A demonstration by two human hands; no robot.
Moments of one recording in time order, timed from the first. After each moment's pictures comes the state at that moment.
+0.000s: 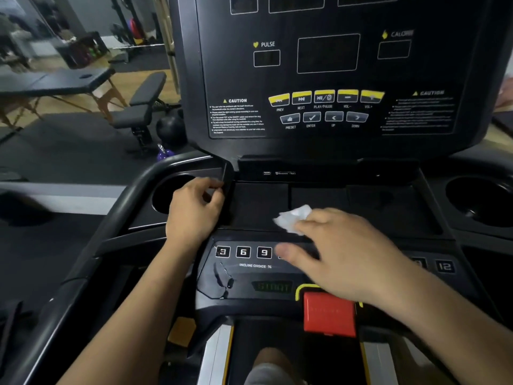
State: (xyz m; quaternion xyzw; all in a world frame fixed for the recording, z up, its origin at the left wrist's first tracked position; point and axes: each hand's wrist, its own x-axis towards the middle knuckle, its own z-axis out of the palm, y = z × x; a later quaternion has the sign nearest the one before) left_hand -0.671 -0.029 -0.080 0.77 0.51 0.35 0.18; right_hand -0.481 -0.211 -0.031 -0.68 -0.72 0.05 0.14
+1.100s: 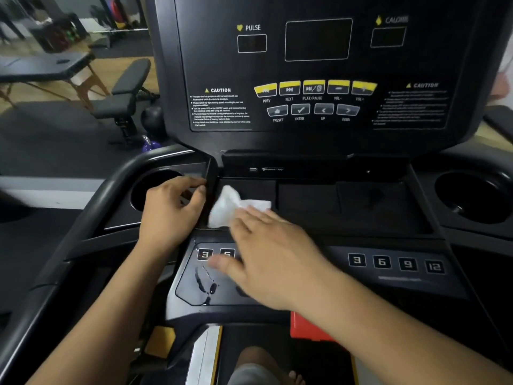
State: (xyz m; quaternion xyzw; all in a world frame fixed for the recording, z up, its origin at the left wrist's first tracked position) left_hand -0.677 -0.034 -0.076 0.79 0.47 0.36 0.16; right_hand -0.532 -0.177 -0.035 -0.67 -0.74 0.09 0.03
